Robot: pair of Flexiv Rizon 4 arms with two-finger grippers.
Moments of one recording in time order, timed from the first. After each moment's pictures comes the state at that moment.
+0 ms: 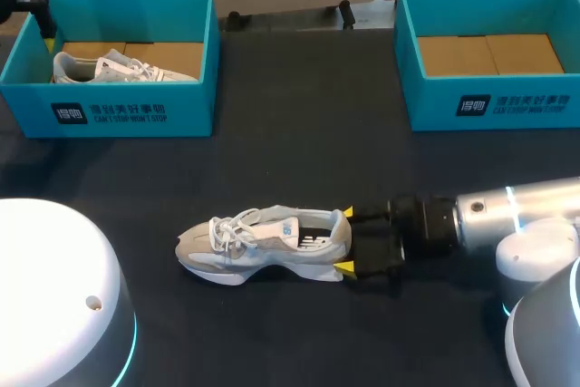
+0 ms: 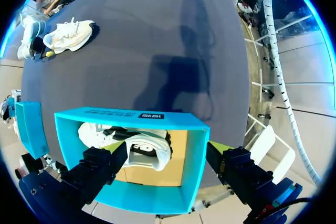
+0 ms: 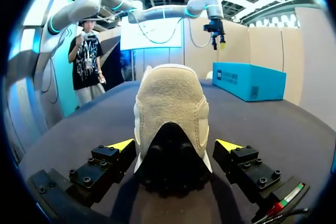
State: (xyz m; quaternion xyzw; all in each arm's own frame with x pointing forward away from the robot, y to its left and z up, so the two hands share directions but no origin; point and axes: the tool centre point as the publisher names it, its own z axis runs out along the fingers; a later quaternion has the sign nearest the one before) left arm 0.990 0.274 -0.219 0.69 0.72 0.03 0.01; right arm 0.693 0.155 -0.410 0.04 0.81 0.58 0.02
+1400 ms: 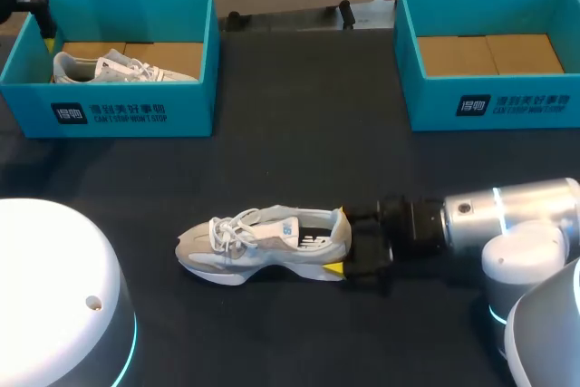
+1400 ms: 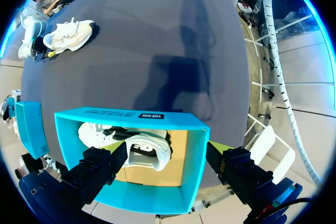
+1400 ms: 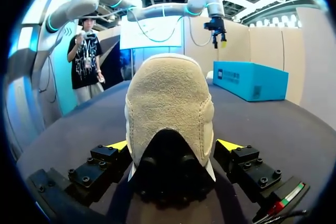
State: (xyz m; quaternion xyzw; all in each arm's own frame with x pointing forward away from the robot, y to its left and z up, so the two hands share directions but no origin) left arm 0.990 0.274 -0.219 0.69 0.72 0.03 0.01; right arm 0.696 0.171 -0.416 0.04 0.81 0.58 0.03
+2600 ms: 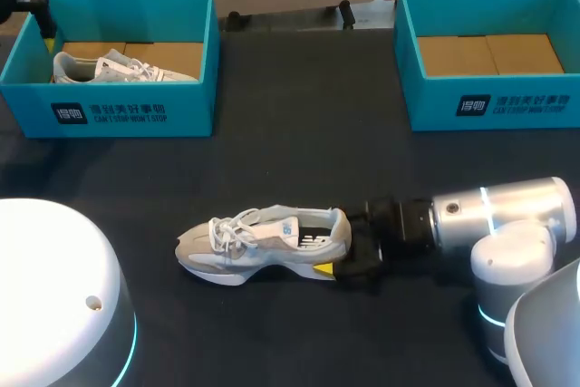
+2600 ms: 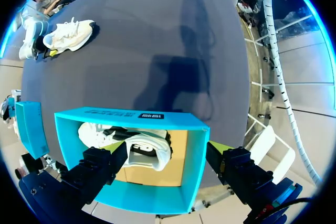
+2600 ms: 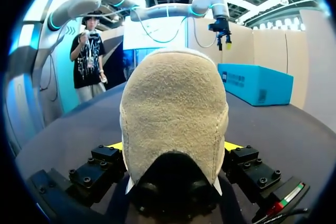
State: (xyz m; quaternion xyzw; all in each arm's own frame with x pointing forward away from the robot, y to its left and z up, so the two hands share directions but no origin) left arm 0.990 0.274 -0.219 0.69 0.72 0.03 0.01; right arm 0.695 0.190 -0.416 0.02 0.81 0.59 0.02
